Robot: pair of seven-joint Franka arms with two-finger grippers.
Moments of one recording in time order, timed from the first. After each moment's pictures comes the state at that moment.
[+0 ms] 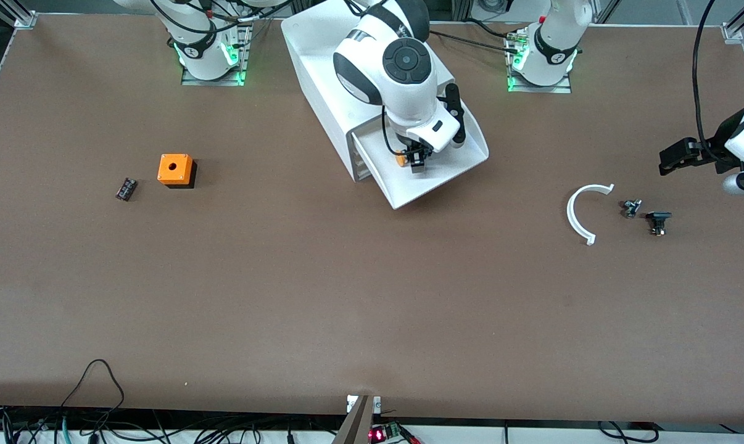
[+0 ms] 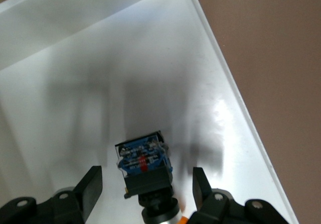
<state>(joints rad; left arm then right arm) 0.16 0.06 -0.13 -1.60 0.08 1.59 0.00 0.85 0.74 0.10 -1.06 0.09 1.83 -0.77</state>
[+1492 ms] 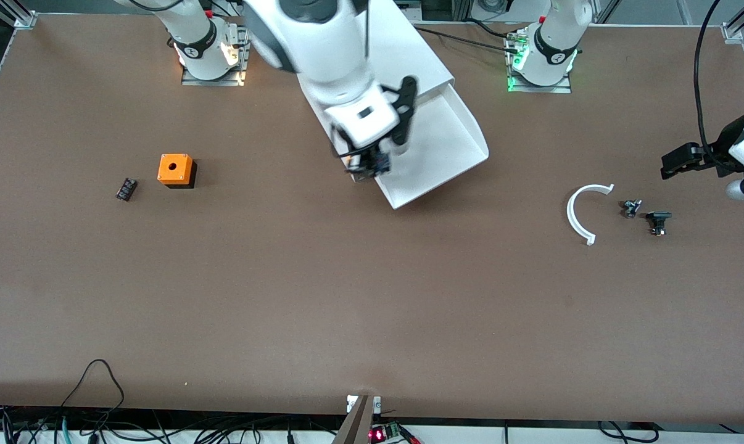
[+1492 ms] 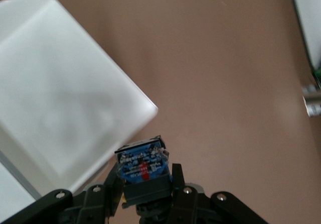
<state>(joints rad) 0.16 0.10 -0.13 -1.58 0.08 1.59 -0.01 0.64 0.50 0.07 -1.12 0.04 1.81 -0.57</state>
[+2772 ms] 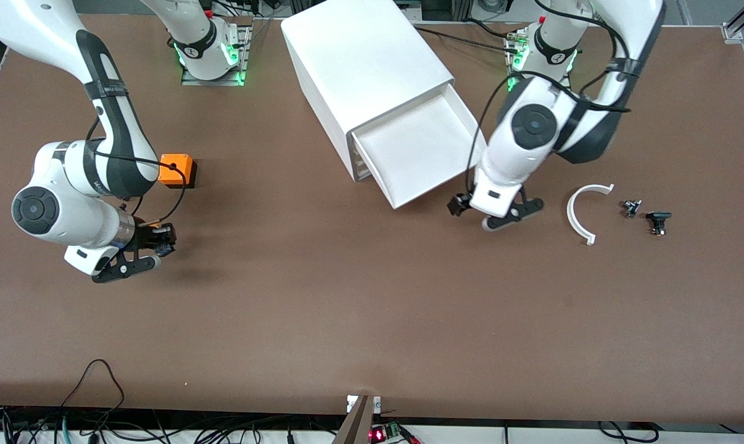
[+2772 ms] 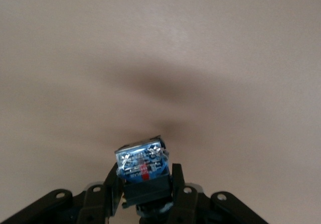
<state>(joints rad) -0.17 0.29 -0.36 -1.95 0.05 2.21 -1.00 -0.03 0.47 0.06 -1.78 -0.04 2.17 -0.26</state>
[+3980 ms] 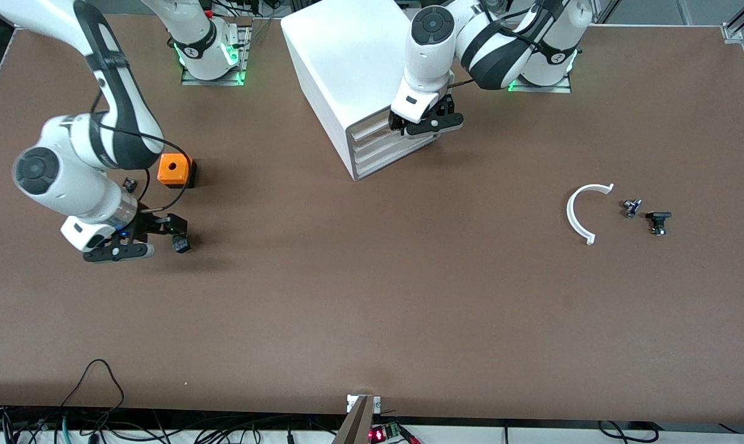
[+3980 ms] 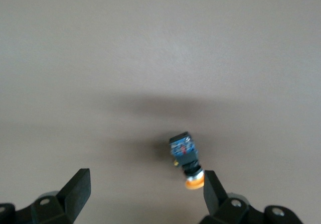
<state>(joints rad) -0.14 0.13 -0.72 -2.17 0.06 2.22 -1.16 -0.05 0.32 0.15 -1.81 -0.02 2.13 0.03</state>
